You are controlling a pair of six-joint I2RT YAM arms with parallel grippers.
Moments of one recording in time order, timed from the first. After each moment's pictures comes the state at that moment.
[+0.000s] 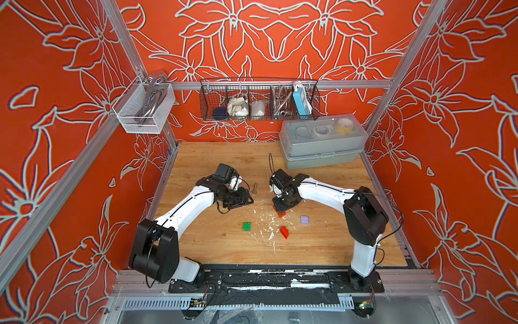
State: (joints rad) left arm -0.29 1.43 1.03 -0.72 0.48 -0.46; right arm 0.75 1.89 1.35 -0.80 -0.08 0.21
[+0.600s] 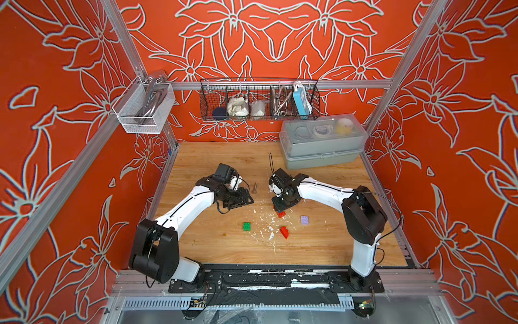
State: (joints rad) left arm -0.29 1.43 1.03 -0.72 0.48 -0.46; right arm 0.75 1.91 1.36 -0.78 -0.09 0.20
